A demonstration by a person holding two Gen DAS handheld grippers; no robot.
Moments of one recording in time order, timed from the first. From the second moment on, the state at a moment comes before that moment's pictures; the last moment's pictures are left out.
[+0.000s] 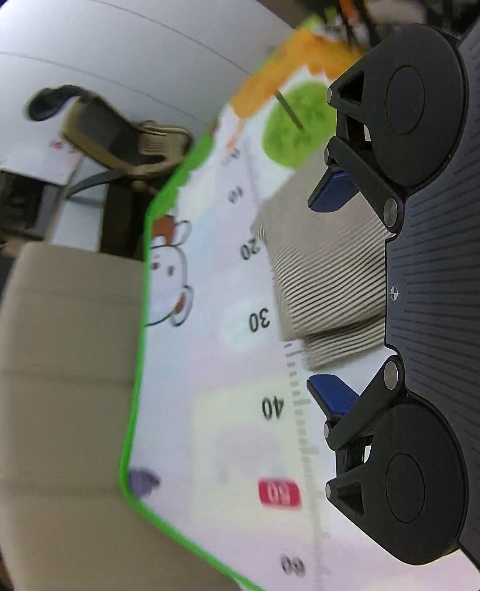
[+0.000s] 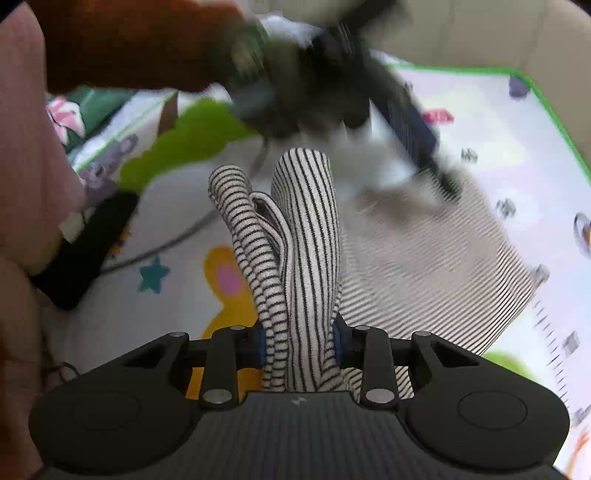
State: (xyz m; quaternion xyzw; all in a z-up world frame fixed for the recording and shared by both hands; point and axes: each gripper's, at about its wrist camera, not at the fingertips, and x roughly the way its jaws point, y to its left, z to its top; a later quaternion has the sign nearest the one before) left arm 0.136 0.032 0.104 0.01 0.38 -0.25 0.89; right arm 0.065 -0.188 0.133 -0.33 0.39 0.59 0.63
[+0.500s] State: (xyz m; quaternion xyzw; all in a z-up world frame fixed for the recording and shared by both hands) left arm 0.153 0.119 0.060 -0.10 0.42 -0.16 0.89; right arm 0.218 -0.130 0.064 -0.27 0.38 0.56 0.68
